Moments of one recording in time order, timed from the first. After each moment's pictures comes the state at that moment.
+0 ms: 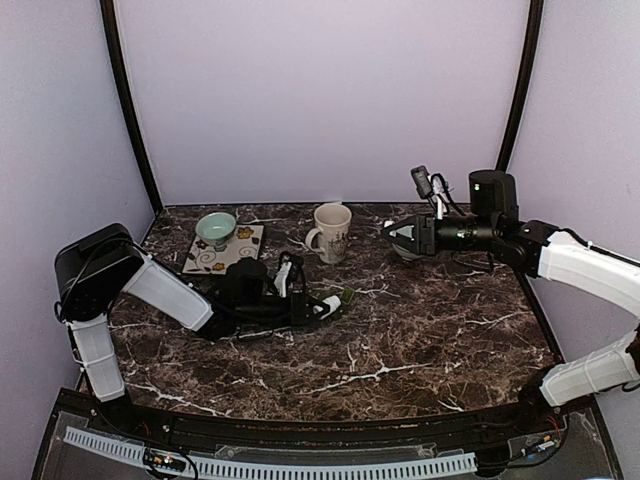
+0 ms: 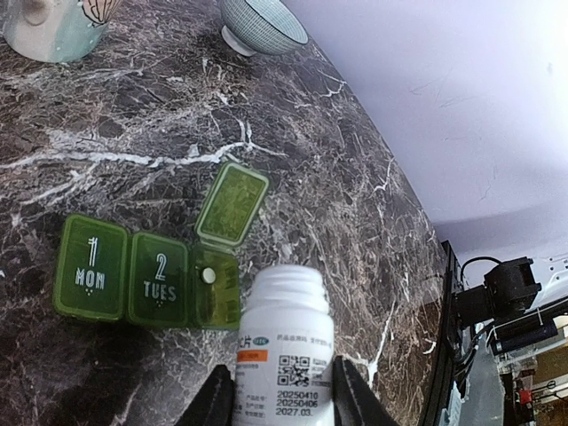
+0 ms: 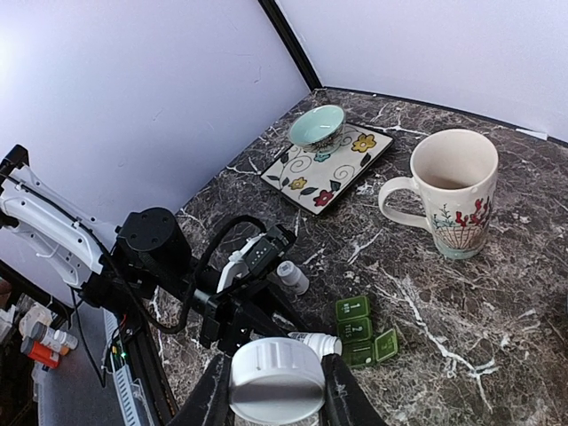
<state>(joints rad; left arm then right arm) -0.83 1.87 0.75 0.71 0.35 -0.69 0.58 1.22 0.94 -0.08 -0.55 0.32</state>
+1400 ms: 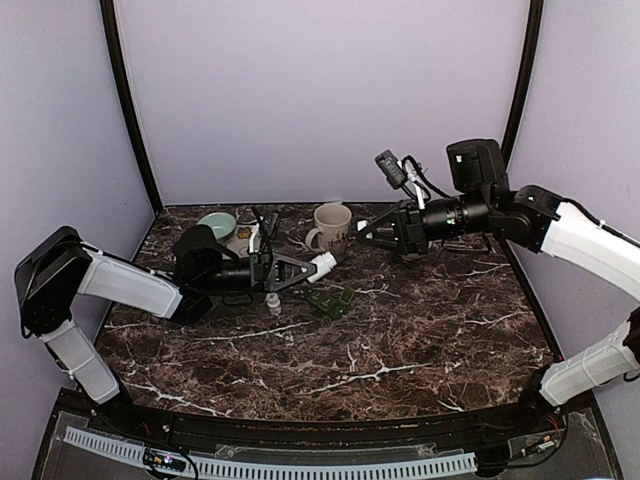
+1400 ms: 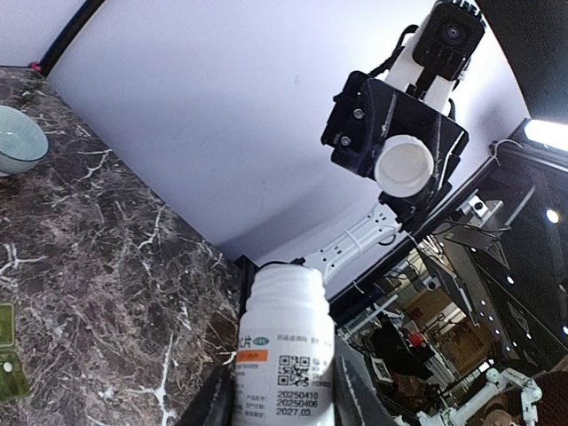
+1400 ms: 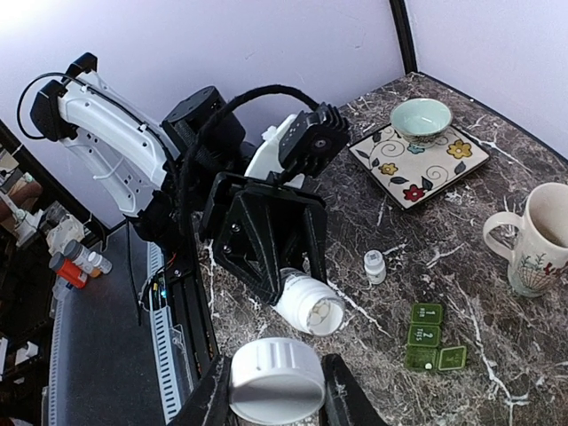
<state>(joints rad) -0.73 1.64 0.70 1.06 0.81 -0.91 0.77 1.28 1.24 -0.41 -0.59 0.14</state>
